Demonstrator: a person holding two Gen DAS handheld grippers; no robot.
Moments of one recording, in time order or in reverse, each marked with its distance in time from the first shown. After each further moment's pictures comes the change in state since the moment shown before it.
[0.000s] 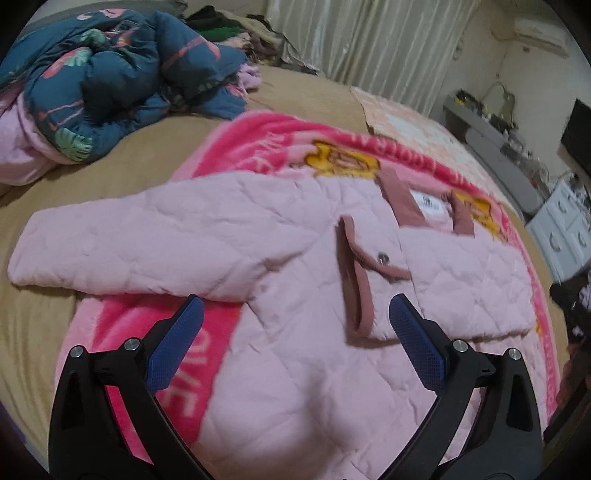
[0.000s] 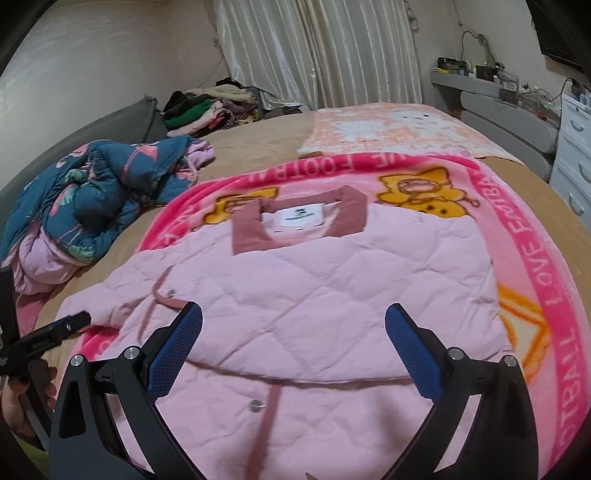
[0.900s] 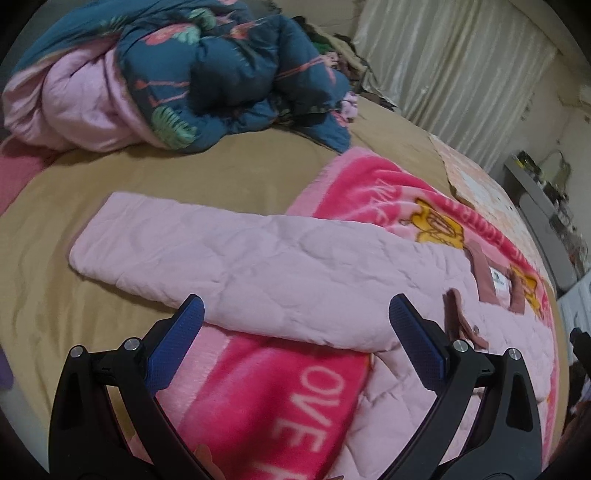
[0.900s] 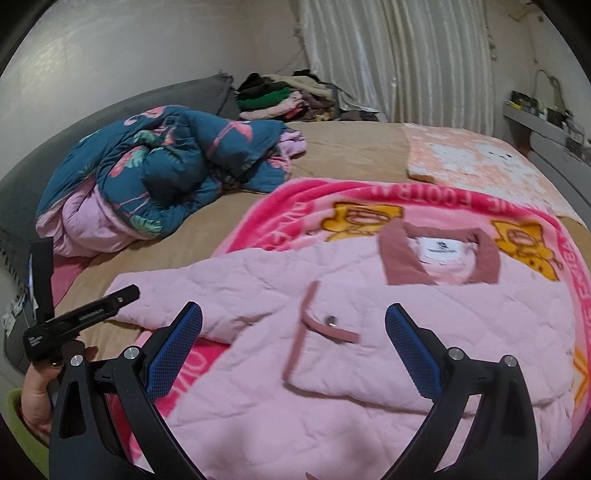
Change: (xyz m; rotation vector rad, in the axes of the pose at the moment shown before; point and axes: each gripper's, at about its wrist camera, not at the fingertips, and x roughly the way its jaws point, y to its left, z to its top) left arm -0.022 0.133 0.028 -0.246 -0.056 0.155; right arm 0.028 0.193 0.029 -0.204 0.015 0.174
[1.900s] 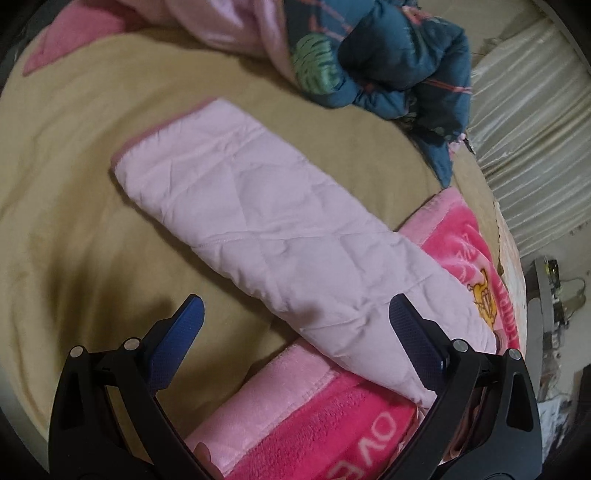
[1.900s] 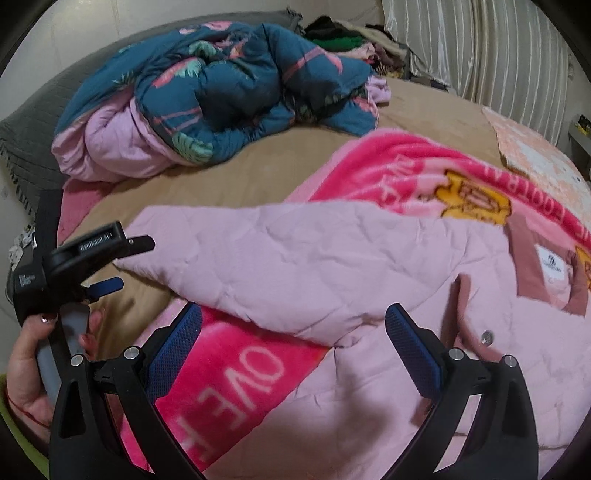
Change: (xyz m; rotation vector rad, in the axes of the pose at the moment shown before) left arm 0.058 0.142 0.006 -0.477 0.134 0.044; right arm 0.130 0.114 -0.018 -0.170 0.240 0.095
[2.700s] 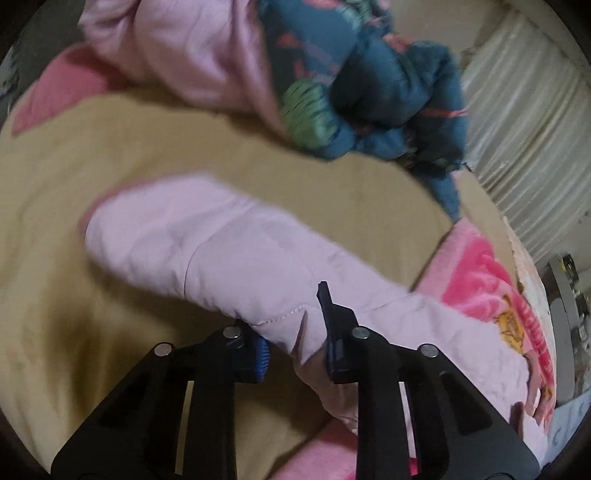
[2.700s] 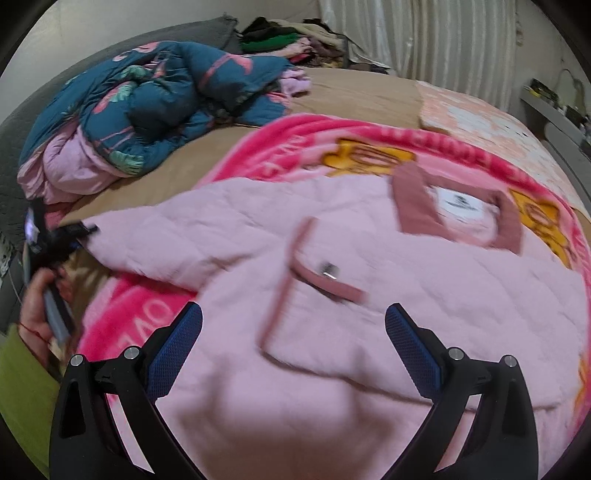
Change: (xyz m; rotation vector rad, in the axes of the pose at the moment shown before) left arm 0.010 -0.011 0.030 0.140 -0.233 0.034; right arm -0.084 -0.135 -0.064 0.141 -0.008 -0.163
